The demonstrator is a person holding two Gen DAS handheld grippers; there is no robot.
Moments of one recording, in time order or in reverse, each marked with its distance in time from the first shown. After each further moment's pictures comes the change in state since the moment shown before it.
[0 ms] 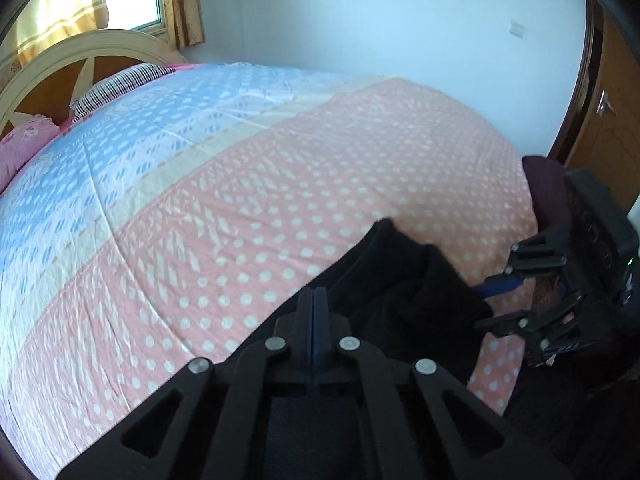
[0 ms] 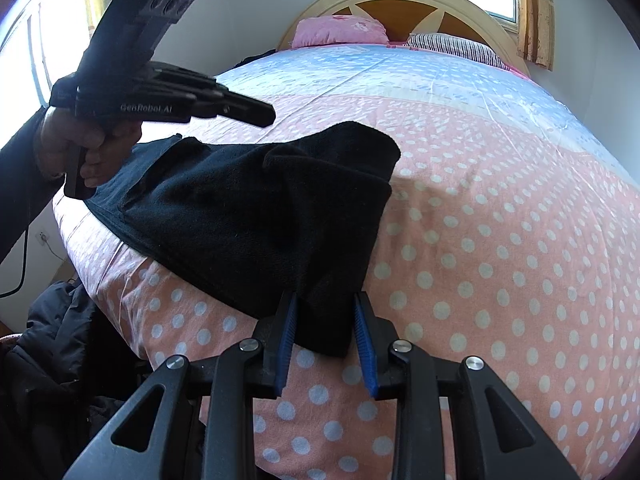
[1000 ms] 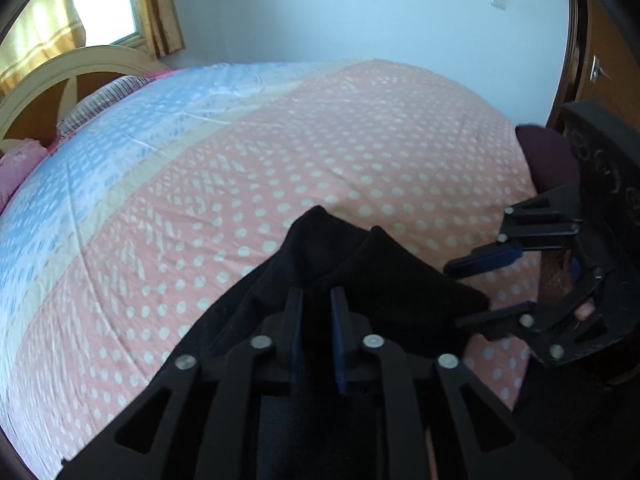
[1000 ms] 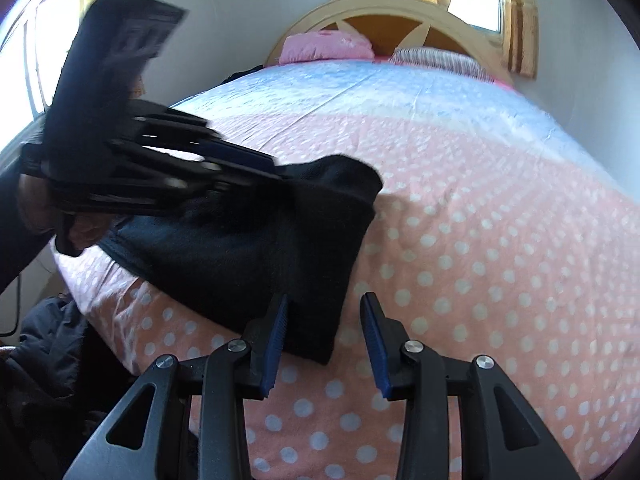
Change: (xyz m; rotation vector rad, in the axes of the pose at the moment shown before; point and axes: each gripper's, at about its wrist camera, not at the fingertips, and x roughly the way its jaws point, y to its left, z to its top) left arm 0.020 -0.046 0.002 0.057 -0.018 0.017; right arm -0.010 -0.005 0.006 0.002 -0.074 -0.076
